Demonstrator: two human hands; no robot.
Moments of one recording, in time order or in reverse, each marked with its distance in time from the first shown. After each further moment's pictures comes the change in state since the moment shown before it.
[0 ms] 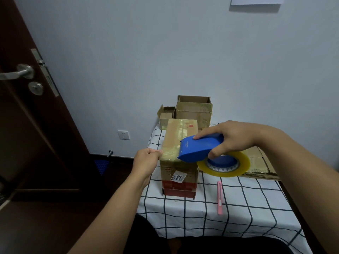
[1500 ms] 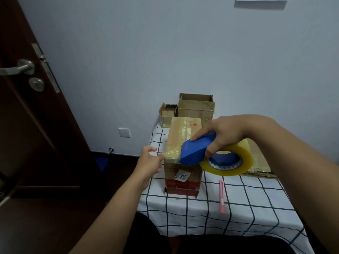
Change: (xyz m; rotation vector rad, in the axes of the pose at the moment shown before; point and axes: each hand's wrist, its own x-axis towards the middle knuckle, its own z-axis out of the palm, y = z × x) left_hand 0.004 -0.012 -0.008 -0.022 -0.130 -0.080; right_hand 0.027 -0.027 -0.010 -0.145 -0.162 0.090
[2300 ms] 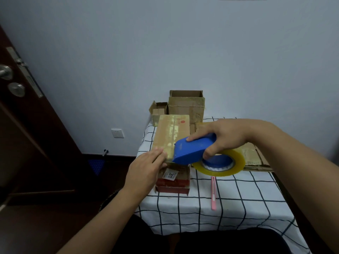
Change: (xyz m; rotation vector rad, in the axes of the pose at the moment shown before) left_hand 0.013 -0.041 0.015 1.110 0.267 1.313; right_hand -0.021 0.049 0.024 0.122 0.076 -0.095
